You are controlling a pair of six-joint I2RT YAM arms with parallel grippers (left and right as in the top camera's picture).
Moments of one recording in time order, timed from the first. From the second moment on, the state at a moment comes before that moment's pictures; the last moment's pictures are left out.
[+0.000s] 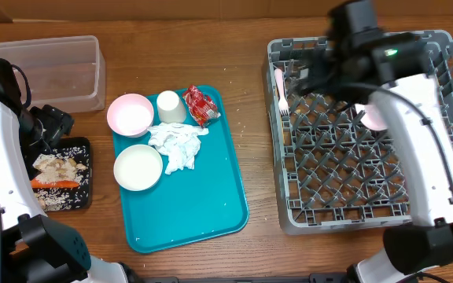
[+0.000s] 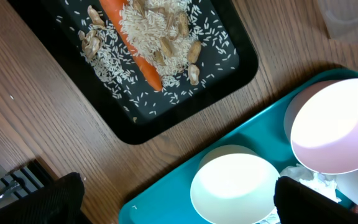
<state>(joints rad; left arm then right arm) 0.44 1.70 1.67 -1.46 -0.06 -0.68 0.19 1.75 1.95 -1.37 0.01 0.41</state>
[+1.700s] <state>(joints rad) -0.22 1.70 1.67 -1.32 0.25 -0.37 -0.01 1.75 1.95 -1.36 -0.13 0.42</state>
